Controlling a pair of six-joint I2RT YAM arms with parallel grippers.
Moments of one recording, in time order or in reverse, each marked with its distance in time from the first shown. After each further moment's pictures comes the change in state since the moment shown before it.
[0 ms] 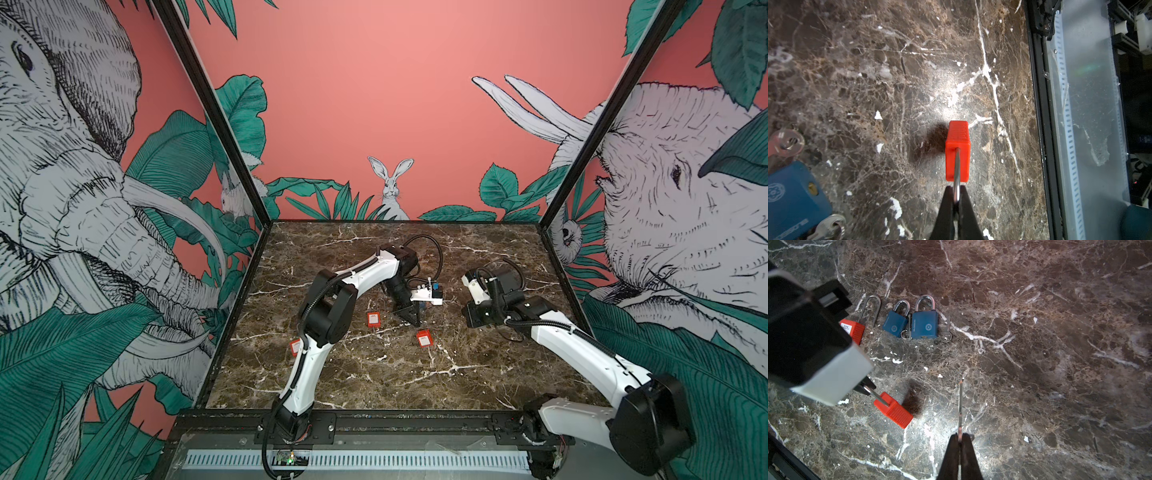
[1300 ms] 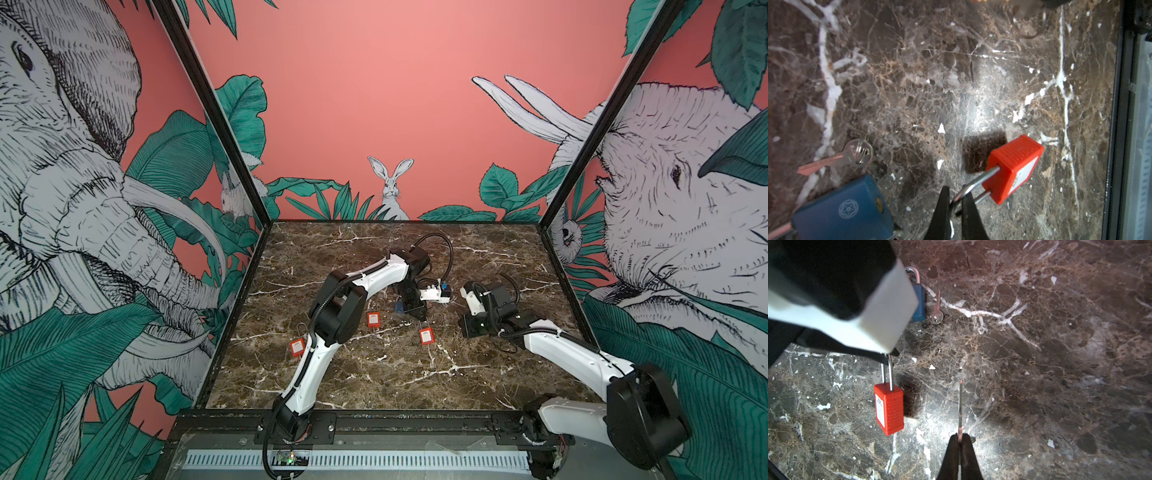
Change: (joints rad) left arm -0.043 0.060 0.032 0.210 -0.208 -0.180; right arm 0.026 0.029 -0.164 0.168 -0.005 0.081
